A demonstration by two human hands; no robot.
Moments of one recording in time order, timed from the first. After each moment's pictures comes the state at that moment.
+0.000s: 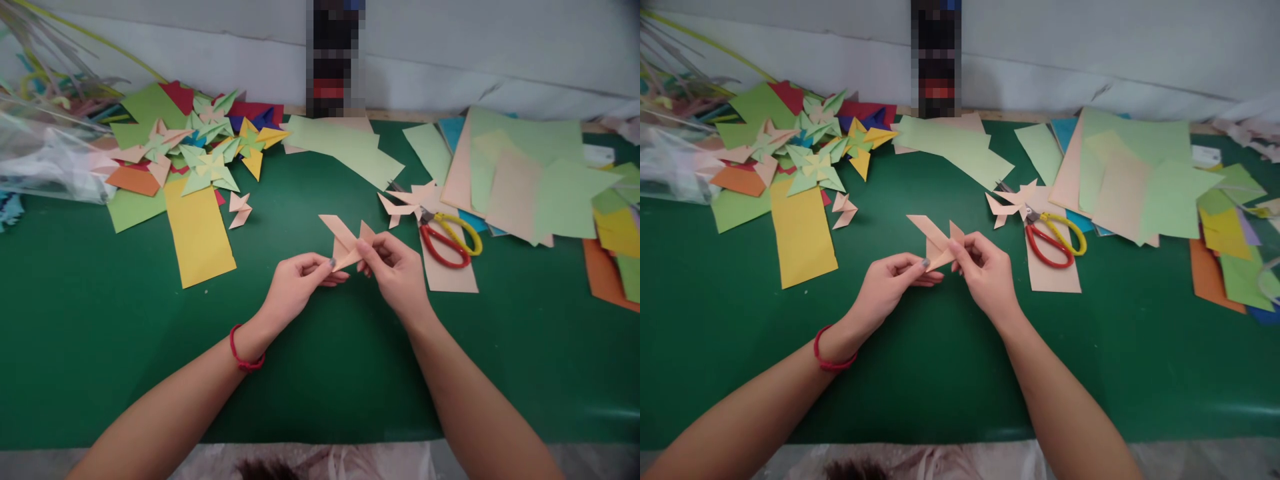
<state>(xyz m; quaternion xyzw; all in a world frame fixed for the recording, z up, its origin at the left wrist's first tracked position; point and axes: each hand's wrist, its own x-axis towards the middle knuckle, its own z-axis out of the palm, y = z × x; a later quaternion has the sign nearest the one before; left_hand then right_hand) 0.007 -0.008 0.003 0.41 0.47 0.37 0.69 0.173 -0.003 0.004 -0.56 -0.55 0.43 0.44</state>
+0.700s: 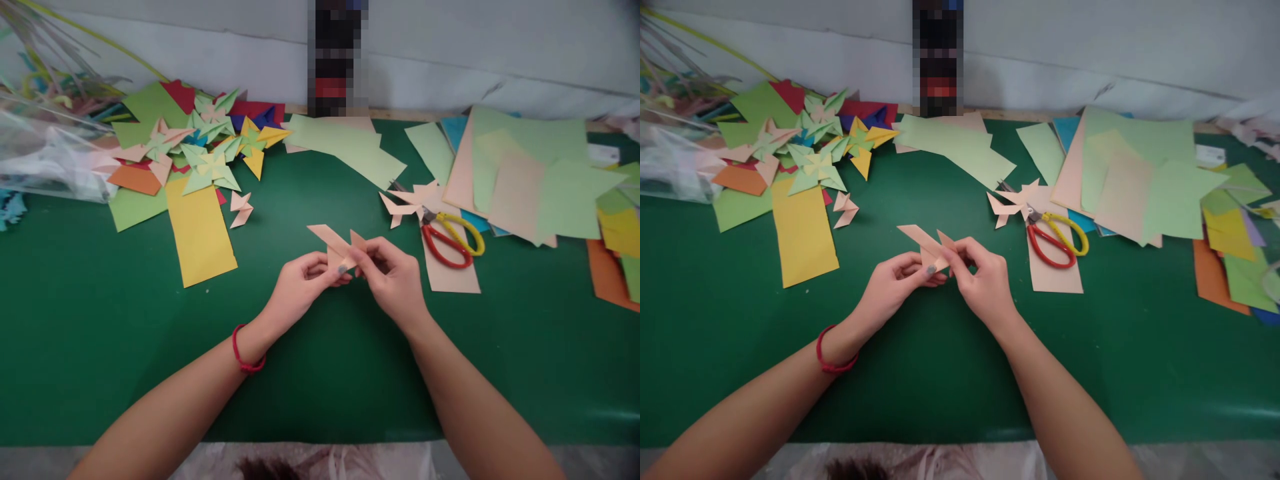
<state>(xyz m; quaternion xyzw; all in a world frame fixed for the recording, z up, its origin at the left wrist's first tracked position) 0.007 -0.010 0.003 0.43 0.43 0.37 0.69 0.167 -0.009 0.007 -0.56 -0.63 0.34 0.41</state>
